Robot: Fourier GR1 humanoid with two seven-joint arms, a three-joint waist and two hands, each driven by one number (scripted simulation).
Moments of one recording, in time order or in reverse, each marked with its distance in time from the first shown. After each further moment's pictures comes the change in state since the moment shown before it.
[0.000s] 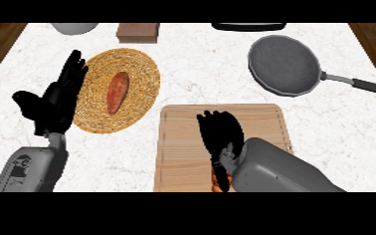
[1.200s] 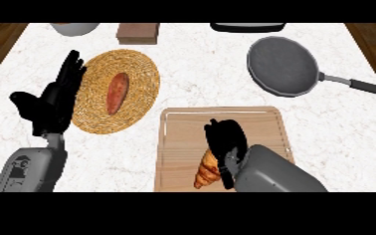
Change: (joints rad) left arm 0.005 -0.022 0.037 -0.006 -0.030 -0.026 0.004; right arm 0.112 0.029 -0.036 0.058 0.170 0.135 -0.118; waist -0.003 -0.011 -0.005
